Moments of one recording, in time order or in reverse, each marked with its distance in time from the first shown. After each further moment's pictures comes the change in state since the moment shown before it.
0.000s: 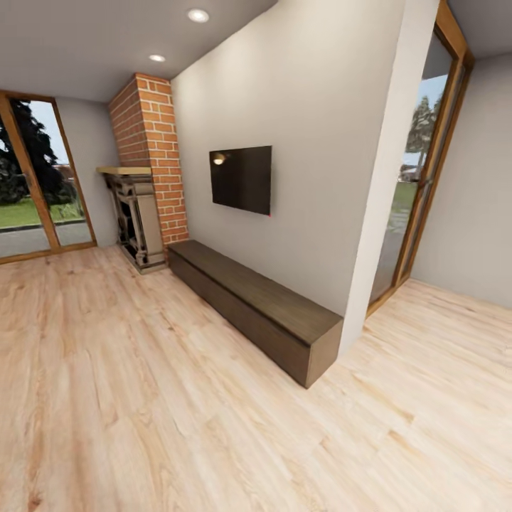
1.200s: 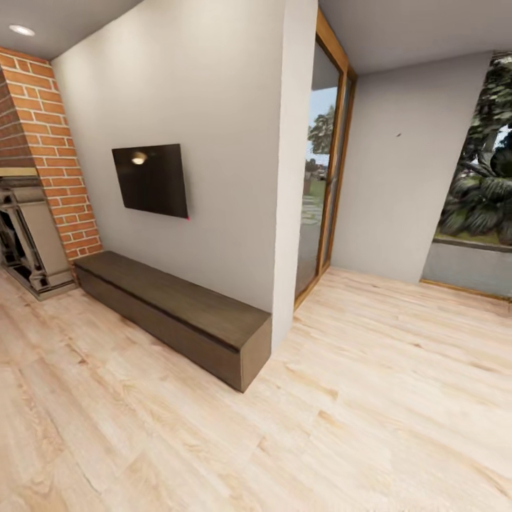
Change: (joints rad) left arm 0.000 -0.003 0.000 0.002 0.000 0.000 0.000; right arm 0.000 -0.002 0.000 0.013 0.002 0.000 0.000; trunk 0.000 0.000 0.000
